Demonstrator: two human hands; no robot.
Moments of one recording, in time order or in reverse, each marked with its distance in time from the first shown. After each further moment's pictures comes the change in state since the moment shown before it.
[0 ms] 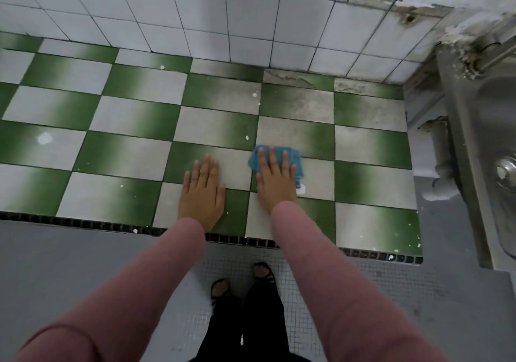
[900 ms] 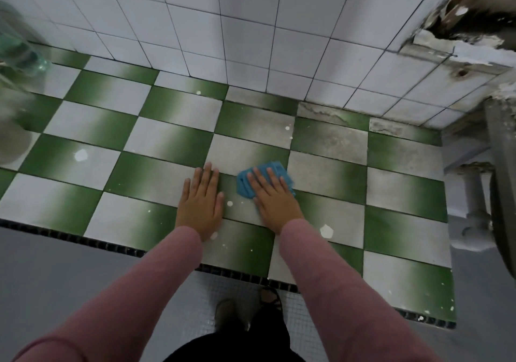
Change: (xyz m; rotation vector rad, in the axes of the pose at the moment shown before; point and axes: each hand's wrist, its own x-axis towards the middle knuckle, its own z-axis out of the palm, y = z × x) left_hand 0.043 -0.059 -0.031 0.006 0.018 -0.069; right_hand 0.051 -0.038 -0.008 -0.130 -0.077 -0.412
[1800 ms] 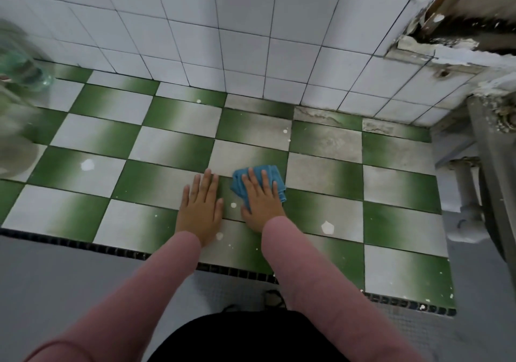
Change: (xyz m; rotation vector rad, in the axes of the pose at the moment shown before) left_hand -0.009 -0.010 -0.009 0.061 -0.042 0.035; right_hand 0.011 -0.046 -0.005 0.117 -0.083 0.145
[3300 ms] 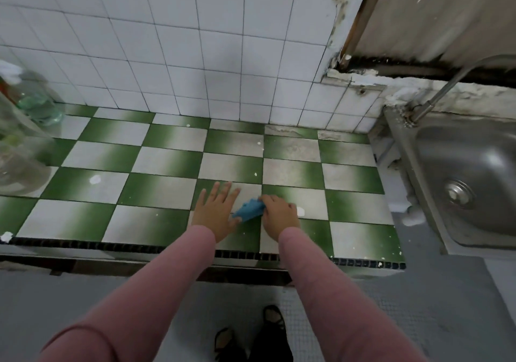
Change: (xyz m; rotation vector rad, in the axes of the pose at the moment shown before) left_hand -0.072 0.060 -0.063 0.178 -0.096 0.235; right_hand -0.135 -0.003 -0.033 0.092 0.232 0.203
